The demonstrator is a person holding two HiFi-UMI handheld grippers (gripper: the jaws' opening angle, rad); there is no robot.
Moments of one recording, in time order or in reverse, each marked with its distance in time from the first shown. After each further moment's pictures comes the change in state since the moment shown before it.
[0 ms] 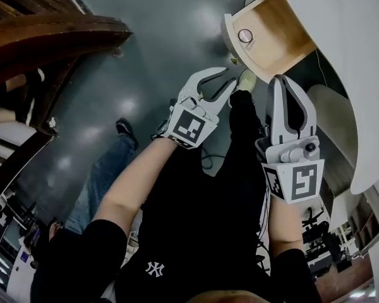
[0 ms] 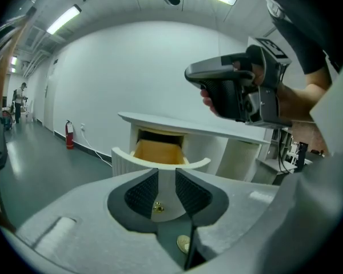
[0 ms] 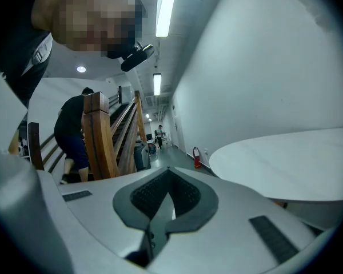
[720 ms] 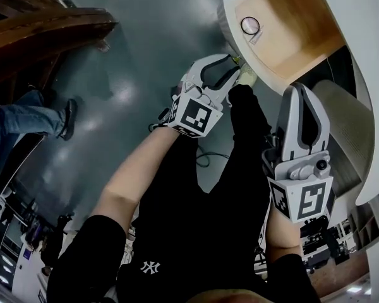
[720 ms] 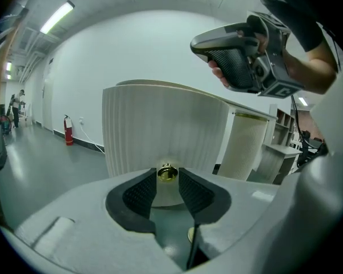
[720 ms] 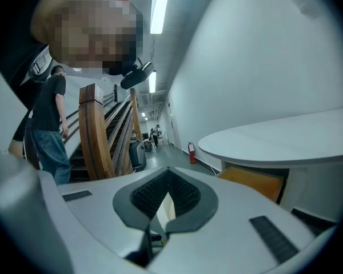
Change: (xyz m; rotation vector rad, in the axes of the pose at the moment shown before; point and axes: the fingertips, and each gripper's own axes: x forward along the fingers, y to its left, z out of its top) left arm 0.074 0.023 -0.107 0.059 0.053 0.016; right arm 0.011 -0.037 -0.077 0.026 0.003 -0.044
